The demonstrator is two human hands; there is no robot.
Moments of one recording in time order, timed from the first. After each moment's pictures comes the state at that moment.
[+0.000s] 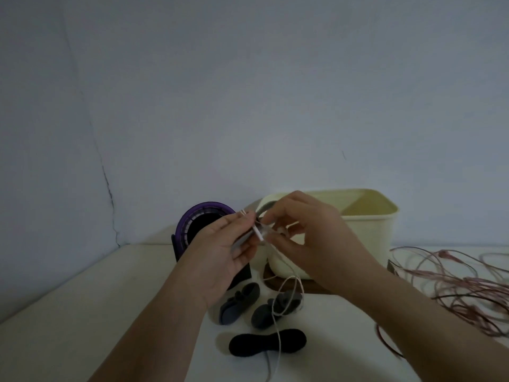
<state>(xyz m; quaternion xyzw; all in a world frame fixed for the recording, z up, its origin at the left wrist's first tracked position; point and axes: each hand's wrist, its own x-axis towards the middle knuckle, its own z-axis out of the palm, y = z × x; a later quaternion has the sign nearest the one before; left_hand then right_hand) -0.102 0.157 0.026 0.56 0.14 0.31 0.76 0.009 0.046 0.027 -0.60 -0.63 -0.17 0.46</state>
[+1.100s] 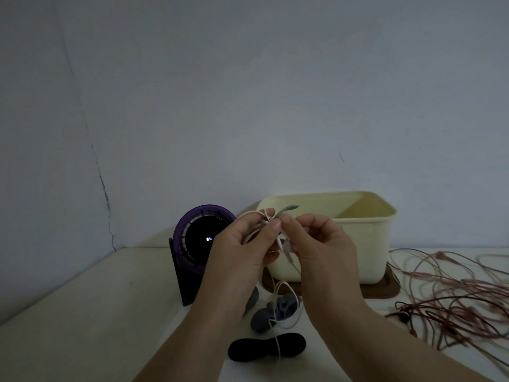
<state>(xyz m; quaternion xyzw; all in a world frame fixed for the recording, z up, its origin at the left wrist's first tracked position) -0.087 0.135 0.014 0.67 0.12 0.40 0.62 -0.019 0.062 0.008 -0.43 -0.23 0.12 0.86</state>
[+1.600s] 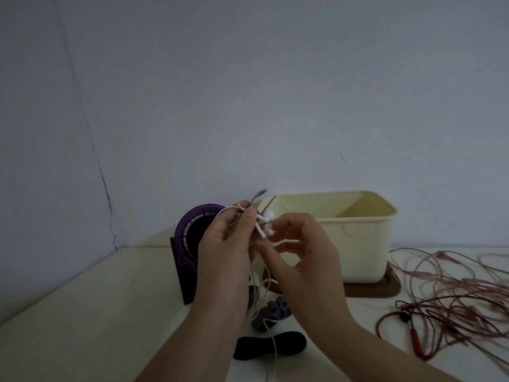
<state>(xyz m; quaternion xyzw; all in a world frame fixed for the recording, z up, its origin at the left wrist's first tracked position) -0.087 0.132 0.018 0.53 0.12 0.49 0.68 -0.021 0.067 -0.012 -0.52 -0.47 -0.11 0.70</state>
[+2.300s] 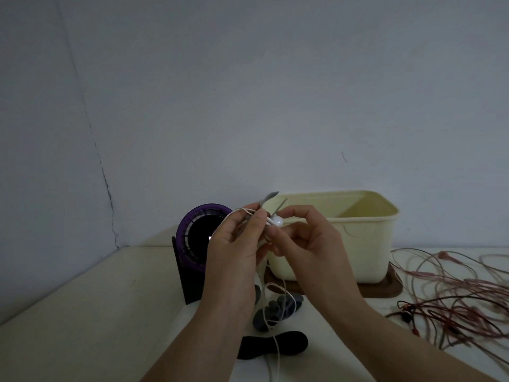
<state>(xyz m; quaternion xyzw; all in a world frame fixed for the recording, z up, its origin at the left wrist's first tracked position) -0.086 0.125 0.018 0.54 0.11 0.47 0.69 -0.013 0.058 0.004 -0.52 -0.45 0.05 0.73</state>
